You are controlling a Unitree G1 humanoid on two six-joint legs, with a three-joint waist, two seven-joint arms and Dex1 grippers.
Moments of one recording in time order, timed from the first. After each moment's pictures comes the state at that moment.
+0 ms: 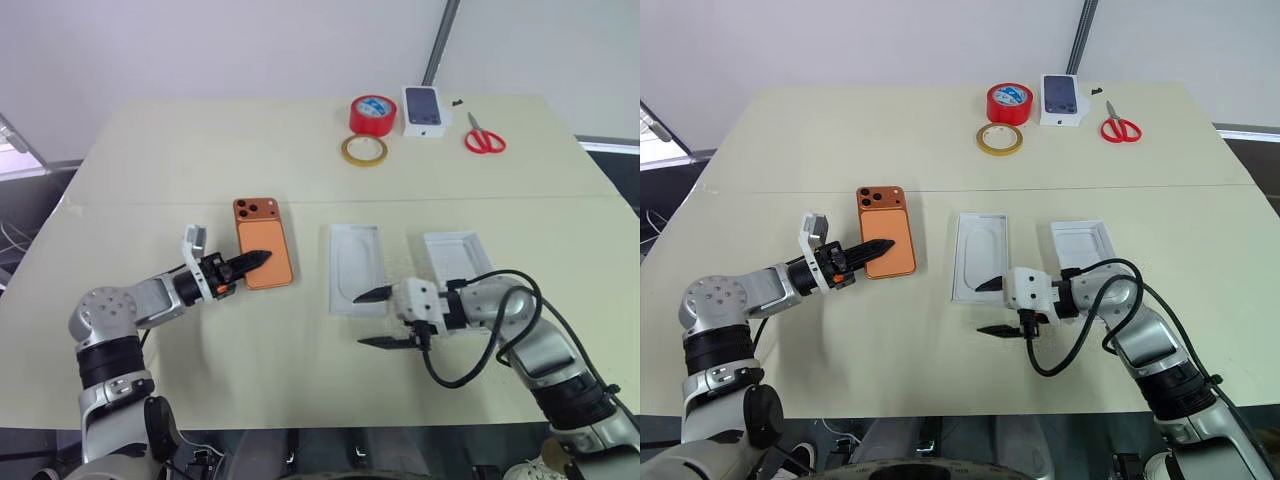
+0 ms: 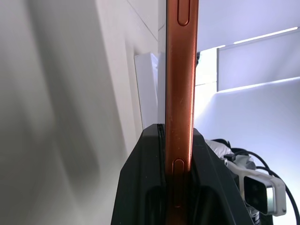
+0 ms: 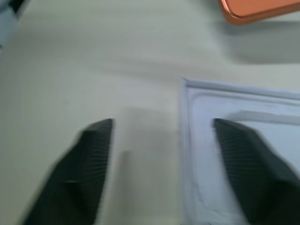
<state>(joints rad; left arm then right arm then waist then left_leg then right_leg) -0.48 0.35 0.52 0.21 -0.97 1.43 -0.56 -0.26 -0.68 0.23 -0.16 0.14 0.10 1.20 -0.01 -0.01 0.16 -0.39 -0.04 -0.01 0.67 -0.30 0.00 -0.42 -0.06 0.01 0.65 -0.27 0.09</state>
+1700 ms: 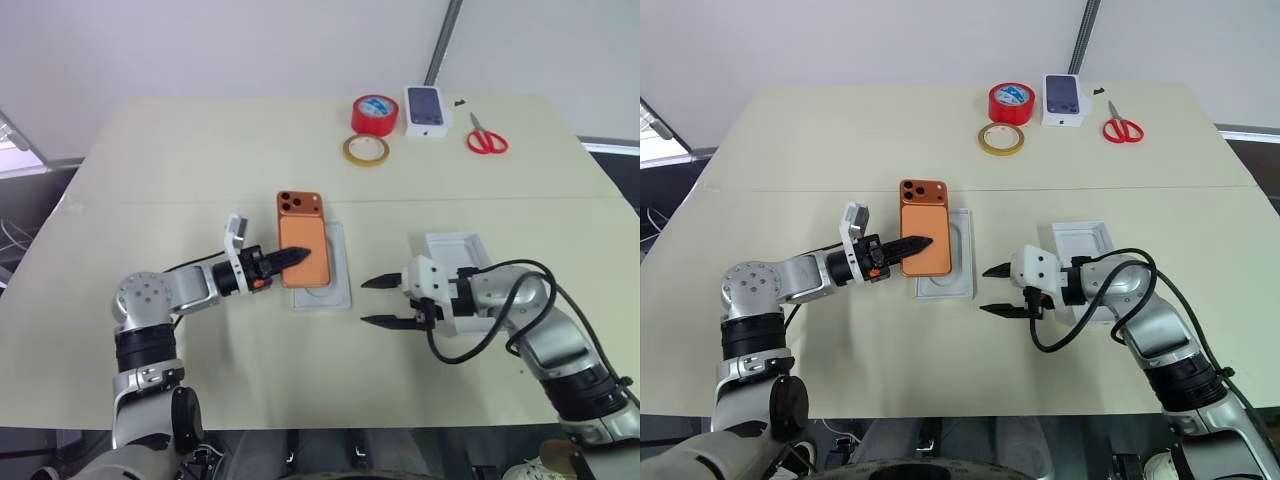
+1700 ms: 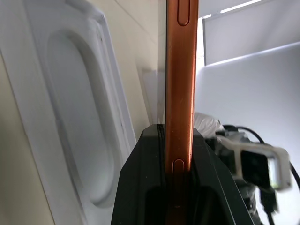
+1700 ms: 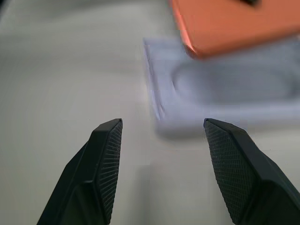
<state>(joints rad) -0.52 0.23 0.39 0.16 -1.06 1.46 -0.43 -0.30 -0.72 0.18 -0.13 0.21 0.21 1.15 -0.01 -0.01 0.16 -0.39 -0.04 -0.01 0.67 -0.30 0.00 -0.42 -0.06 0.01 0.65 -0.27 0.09</state>
